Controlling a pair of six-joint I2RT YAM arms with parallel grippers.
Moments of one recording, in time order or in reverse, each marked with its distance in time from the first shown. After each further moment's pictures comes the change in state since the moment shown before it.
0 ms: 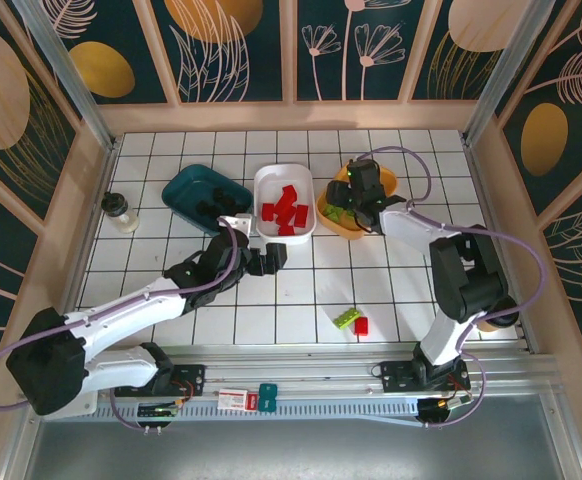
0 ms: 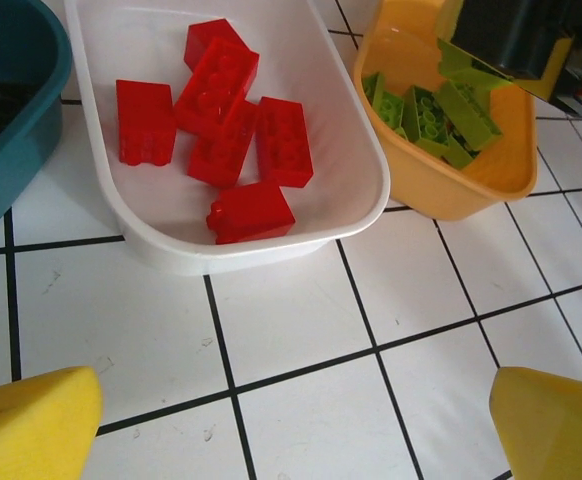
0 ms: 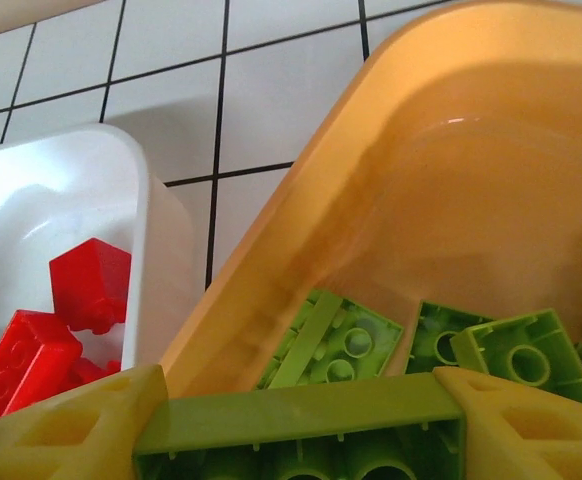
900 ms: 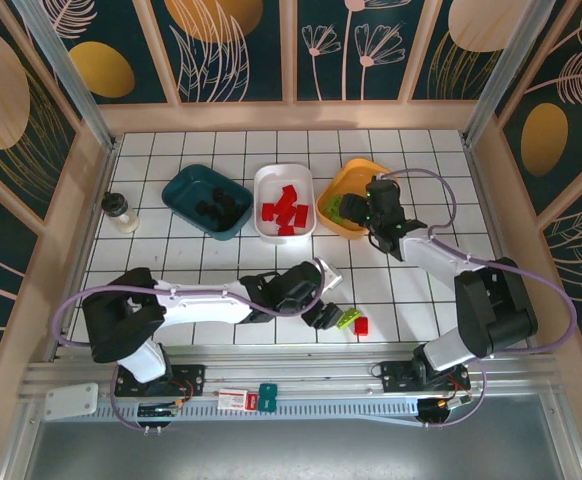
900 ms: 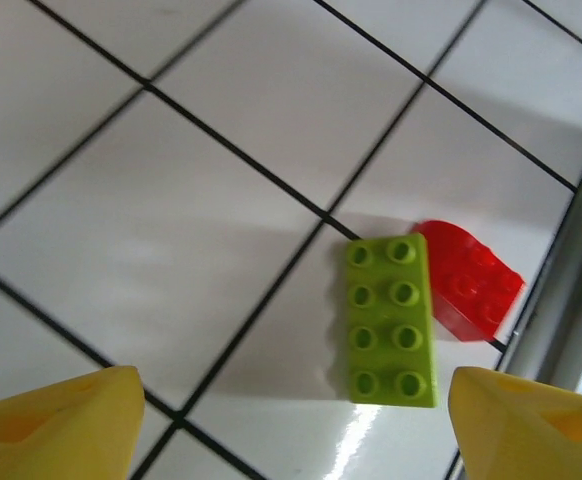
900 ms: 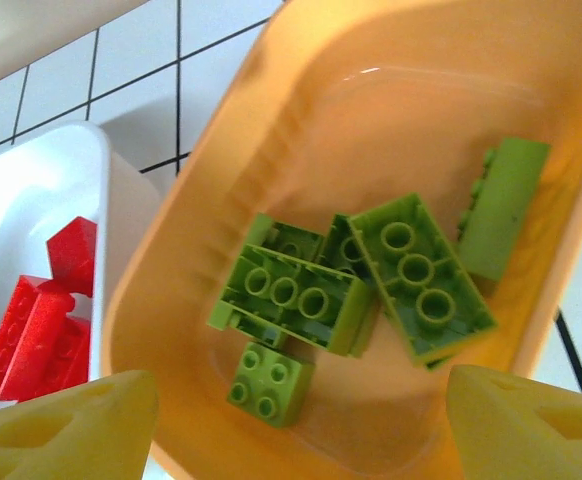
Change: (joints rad) left arm -0.370 0.446 0.213 0.040 0.198 0.306; right arm -0.037 -0.267 -0.280 0.059 0.007 0.116
